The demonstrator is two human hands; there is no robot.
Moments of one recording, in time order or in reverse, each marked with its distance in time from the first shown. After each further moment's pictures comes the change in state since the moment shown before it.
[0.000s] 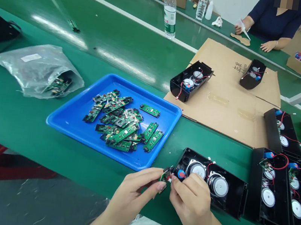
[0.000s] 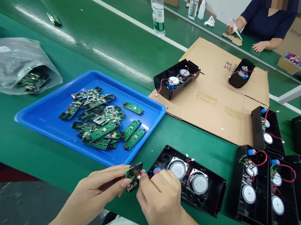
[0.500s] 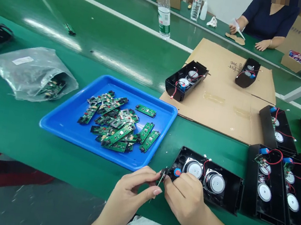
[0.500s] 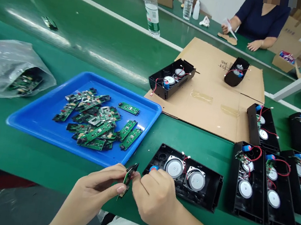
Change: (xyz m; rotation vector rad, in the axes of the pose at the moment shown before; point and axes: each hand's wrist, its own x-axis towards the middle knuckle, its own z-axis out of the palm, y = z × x) left_hand -0.007 0.000 0.007 -0.175 0.094 -0.104; right_hand -0.005 0.004 0.003 -0.078 -0.063 -0.179
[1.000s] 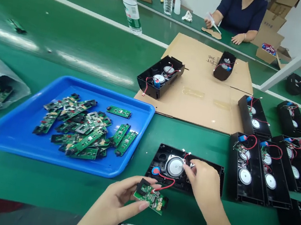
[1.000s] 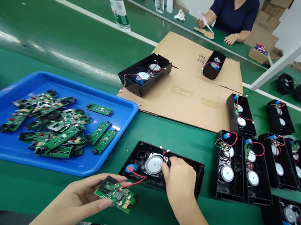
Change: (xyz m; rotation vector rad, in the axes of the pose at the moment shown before) left_hand -0.006 0.006 0.018 -0.078 -0.189 -0.325; right_hand -0.040 0.047 -0.039 -0.296 -0.211 0.716
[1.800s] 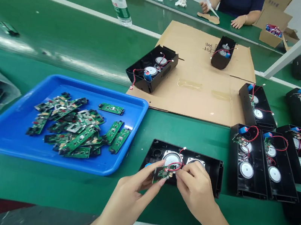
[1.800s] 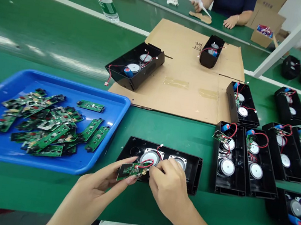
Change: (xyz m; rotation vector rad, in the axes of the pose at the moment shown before) left_hand 0.015 -0.003 0.034 0.422 0.012 0.302; right_hand -0.019 -0.004 -0.004 0.388 0.003 -0.257
